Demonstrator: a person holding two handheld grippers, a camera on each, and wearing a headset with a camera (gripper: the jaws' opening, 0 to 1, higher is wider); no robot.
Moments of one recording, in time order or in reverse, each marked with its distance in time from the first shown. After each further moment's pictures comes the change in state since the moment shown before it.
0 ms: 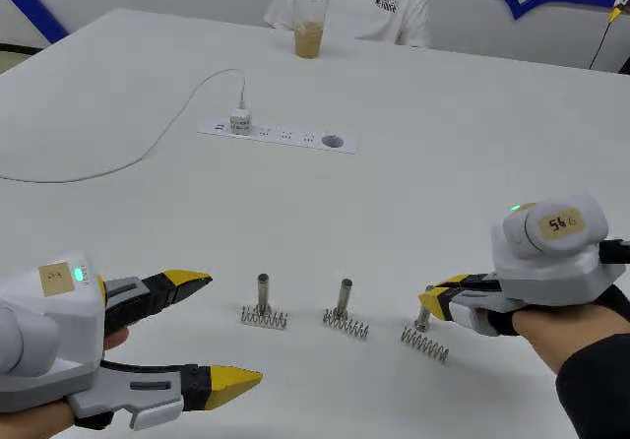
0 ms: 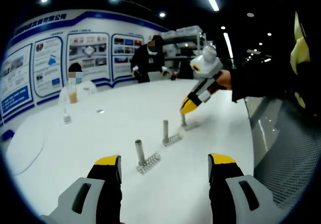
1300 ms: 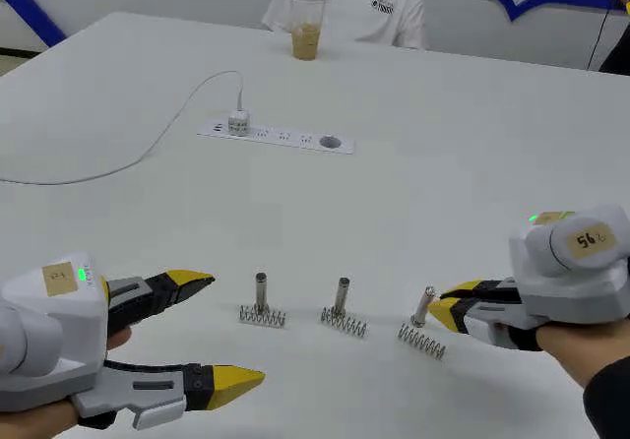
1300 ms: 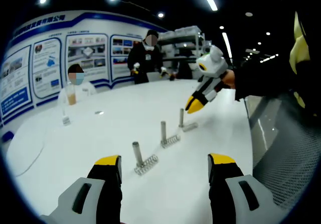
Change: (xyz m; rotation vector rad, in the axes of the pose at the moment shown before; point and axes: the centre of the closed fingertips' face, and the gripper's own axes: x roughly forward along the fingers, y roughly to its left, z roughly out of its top) left arm 0.001 -0.004 0.002 0.009 -0.003 -0.007; right arm -0.020 0.005 -0.015 -0.057 -0.012 0.026
